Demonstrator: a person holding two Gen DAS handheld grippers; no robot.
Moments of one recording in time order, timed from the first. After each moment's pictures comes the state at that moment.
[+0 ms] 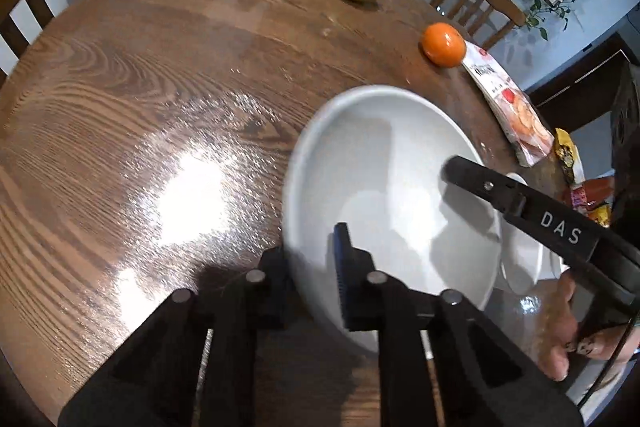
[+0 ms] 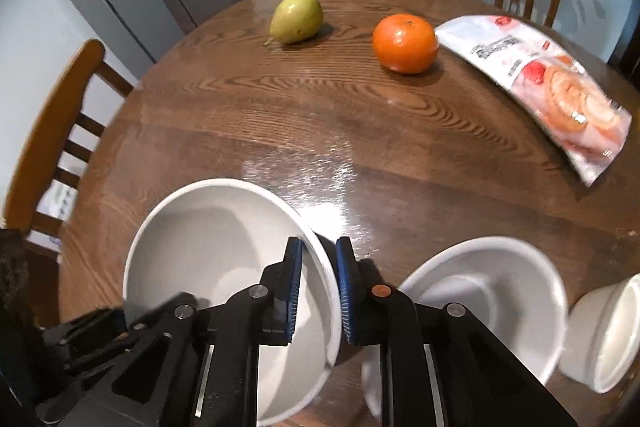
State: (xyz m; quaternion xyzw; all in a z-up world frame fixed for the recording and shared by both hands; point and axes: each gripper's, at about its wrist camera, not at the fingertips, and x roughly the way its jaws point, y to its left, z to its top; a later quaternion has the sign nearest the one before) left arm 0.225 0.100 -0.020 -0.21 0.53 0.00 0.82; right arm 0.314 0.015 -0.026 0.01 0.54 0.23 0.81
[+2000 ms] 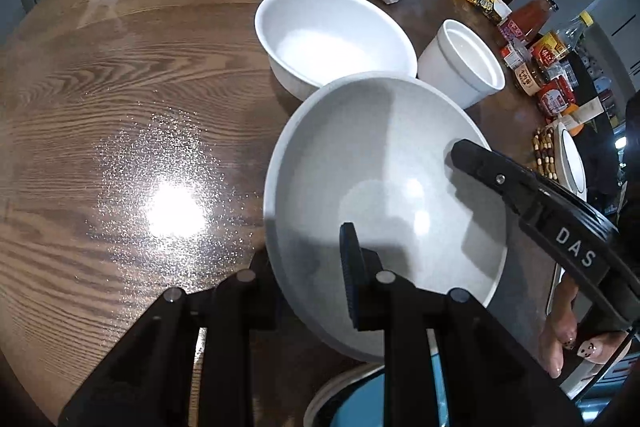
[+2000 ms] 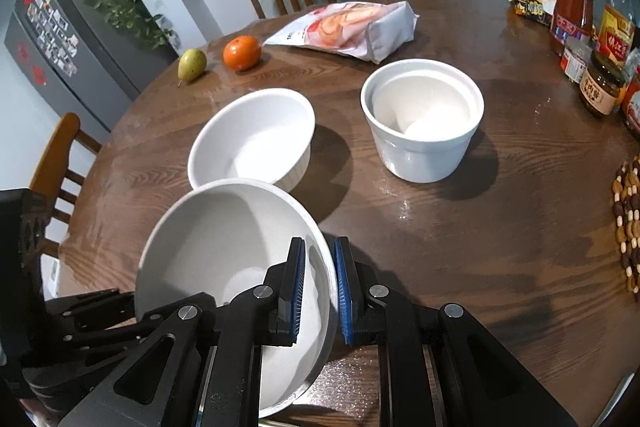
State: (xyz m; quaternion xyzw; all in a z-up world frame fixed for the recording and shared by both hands) left arm 0.173 -0.056 -0.024 -0.06 0.57 -0.17 0.80; right arm 0.188 -0.152 -0.032 0.11 0.48 0.11 0.86
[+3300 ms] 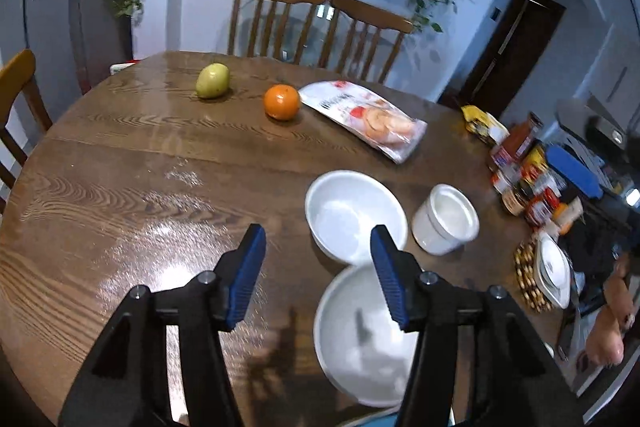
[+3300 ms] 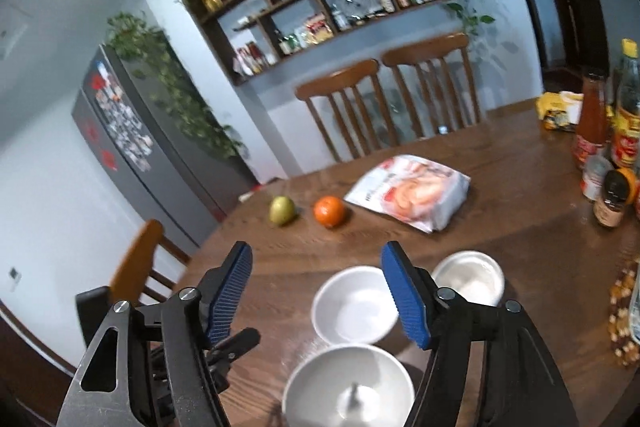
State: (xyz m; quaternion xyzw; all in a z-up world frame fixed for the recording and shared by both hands) left arm 0.183 -0.005 0.070 -0.11 0.40 -0.11 0.90; right arm 0.193 -0.166 0.102 0.20 0.29 0.19 0.92
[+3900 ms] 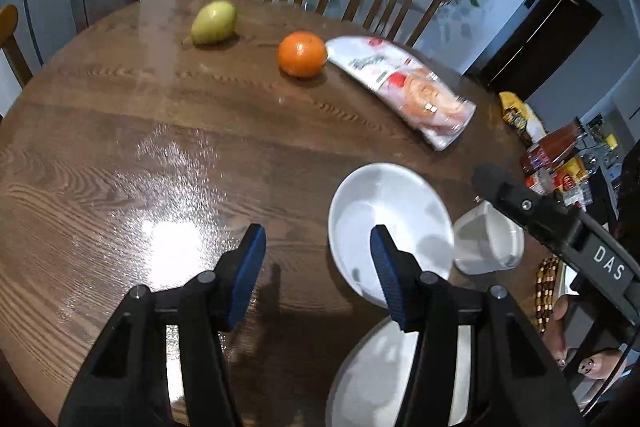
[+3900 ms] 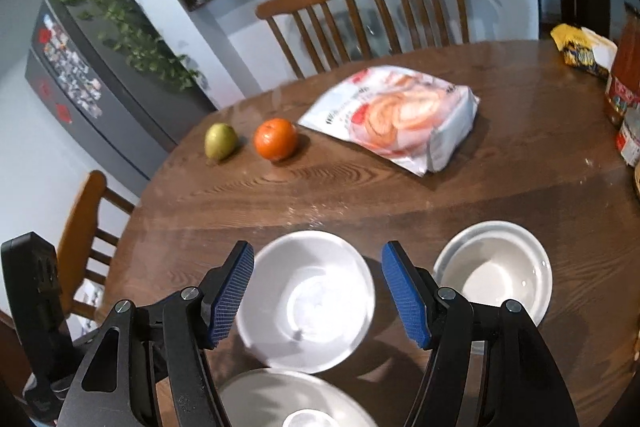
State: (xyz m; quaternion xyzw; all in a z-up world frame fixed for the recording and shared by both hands) left arm 0.254 -0.009 0.020 -0.14 0.49 -0.09 0.86; right arm 0.282 -0.142 0.008 0.16 0.43 0.15 0.87
